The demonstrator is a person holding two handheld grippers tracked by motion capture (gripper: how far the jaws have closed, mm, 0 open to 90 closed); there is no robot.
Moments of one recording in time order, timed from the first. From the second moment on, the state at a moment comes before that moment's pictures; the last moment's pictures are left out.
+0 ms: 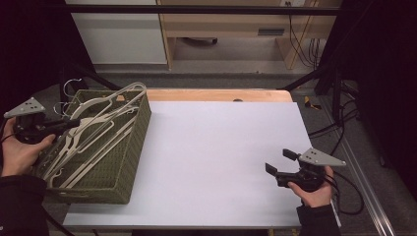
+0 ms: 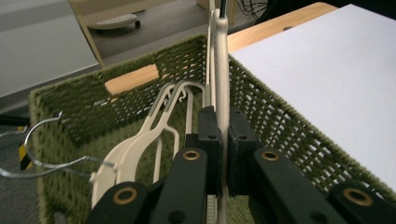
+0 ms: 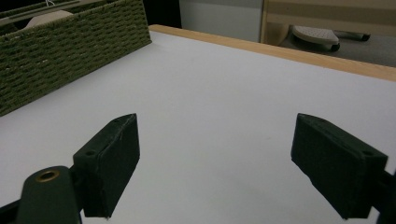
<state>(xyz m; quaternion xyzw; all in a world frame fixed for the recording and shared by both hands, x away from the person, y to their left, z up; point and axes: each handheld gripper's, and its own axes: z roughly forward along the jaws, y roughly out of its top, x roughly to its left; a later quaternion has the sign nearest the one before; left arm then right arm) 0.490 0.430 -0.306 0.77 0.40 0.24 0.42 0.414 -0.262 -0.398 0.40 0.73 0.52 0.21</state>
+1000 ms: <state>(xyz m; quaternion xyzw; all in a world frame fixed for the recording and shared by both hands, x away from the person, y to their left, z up) 0.500 0.425 -0.370 0.76 0.47 0.19 0.40 0.414 -0.262 -0.397 0.39 0.73 0.52 0.21</state>
